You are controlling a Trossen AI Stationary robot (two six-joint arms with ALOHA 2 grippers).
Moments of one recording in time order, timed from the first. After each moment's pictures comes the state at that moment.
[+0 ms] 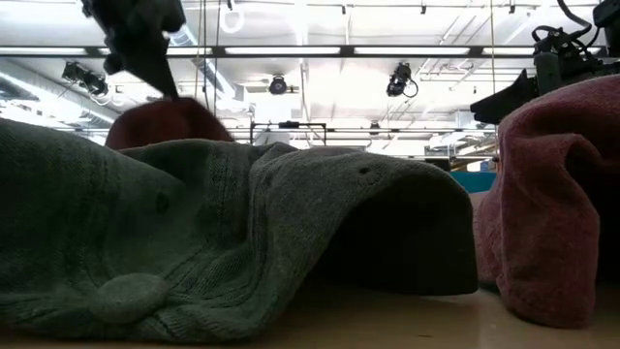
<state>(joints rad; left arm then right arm) -0.03 0.97 0.93 -0.90 -0.46 -0.64 0.04 0.12 0.02 0.07 0.59 0.05</state>
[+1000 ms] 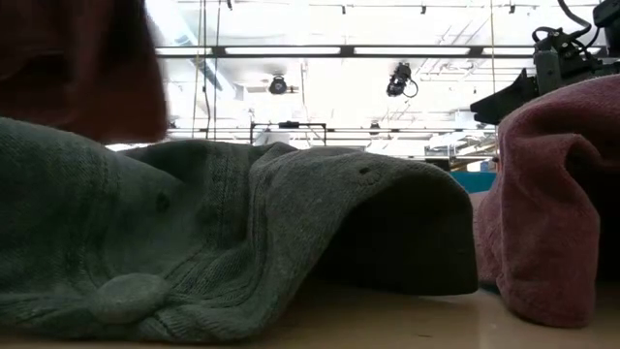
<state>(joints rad) -0.83 1.36 1.49 -1.42 -0.33 -1.70 0.04 0.12 0.02 0.07 0.59 0.07</state>
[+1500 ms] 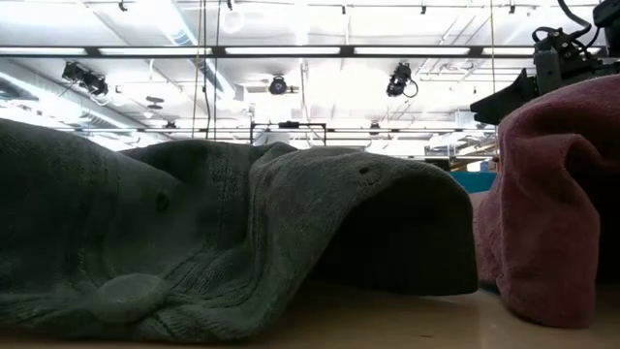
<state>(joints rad) -1.07 1.61 1.50 -1.57 -0.09 -1.84 0.04 0.12 0.02 0.07 0.59 0.07</state>
